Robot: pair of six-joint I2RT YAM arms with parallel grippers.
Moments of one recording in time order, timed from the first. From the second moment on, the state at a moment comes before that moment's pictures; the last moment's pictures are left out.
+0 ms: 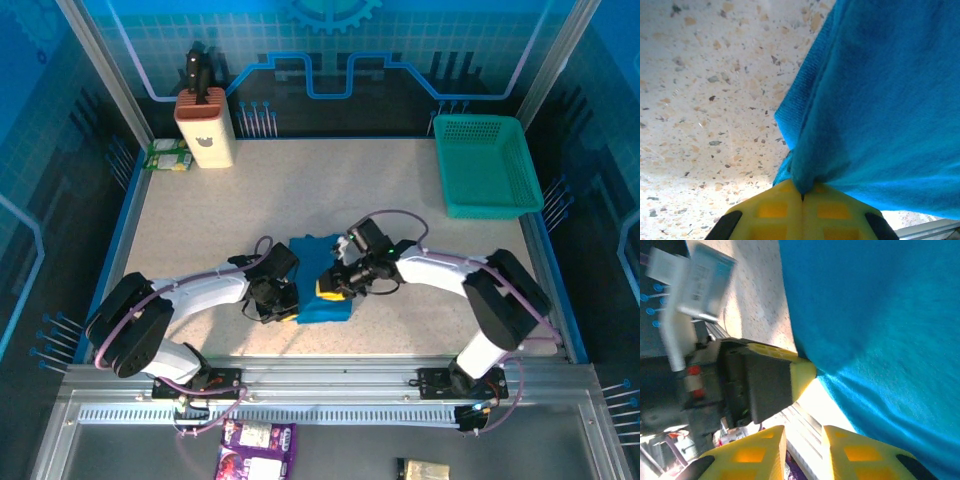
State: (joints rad) left arm -0.67 1.46 0.72 -0.60 0.28 -1.05; right arm 0.69 1.66 0.87 -0.24 -0.78 0.85
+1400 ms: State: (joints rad) left arm -0.56 1.57 0.89 -0.68 0.26 -0.92; right arm 0.59 1.84 1.11 -0.49 -0.57 0.67
